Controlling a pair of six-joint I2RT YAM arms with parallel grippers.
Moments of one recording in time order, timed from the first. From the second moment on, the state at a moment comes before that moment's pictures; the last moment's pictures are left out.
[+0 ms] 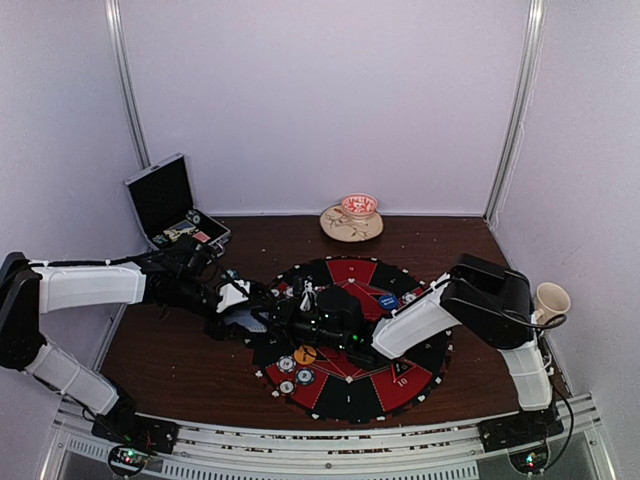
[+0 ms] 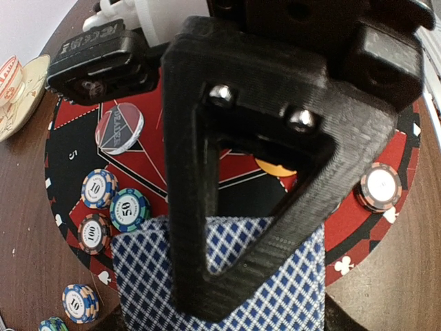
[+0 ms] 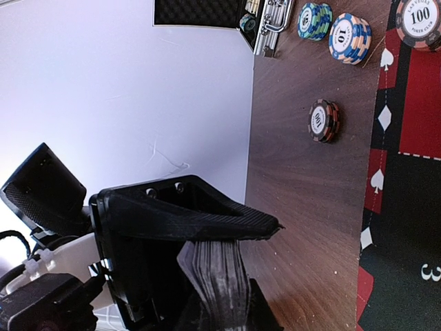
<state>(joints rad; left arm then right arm) -0.55 1.41 0.78 -0.32 0.54 0.89 1.09 2.21 1.17 0.96 -0.12 1.45</state>
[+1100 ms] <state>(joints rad) -0.55 1.39 0.74 -0.32 0.51 0.82 1.09 2.22 1.29 0.74 -0.25 1.30</state>
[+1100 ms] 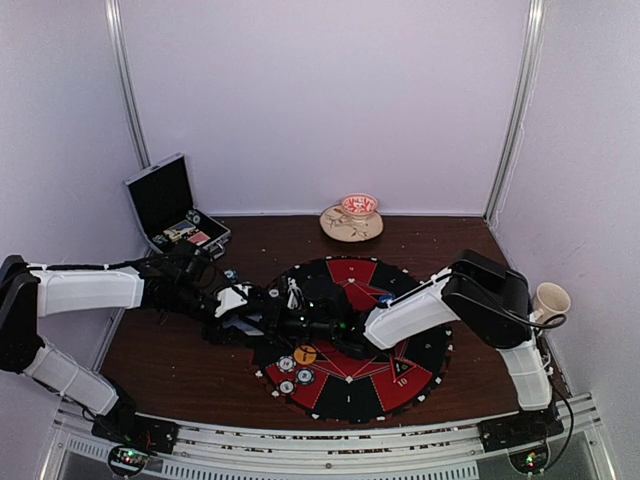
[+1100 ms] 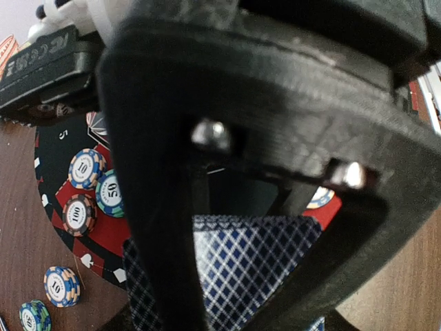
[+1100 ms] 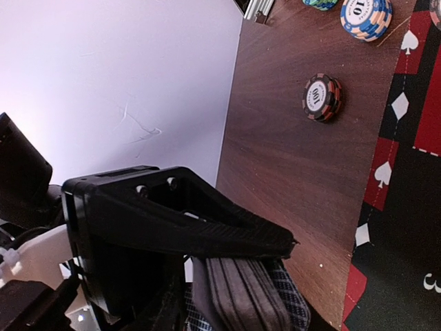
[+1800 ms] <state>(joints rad) -0.55 1.39 0.74 -0.32 0.51 0.82 1.09 2.22 1.28 0.79 -0.28 1.31</state>
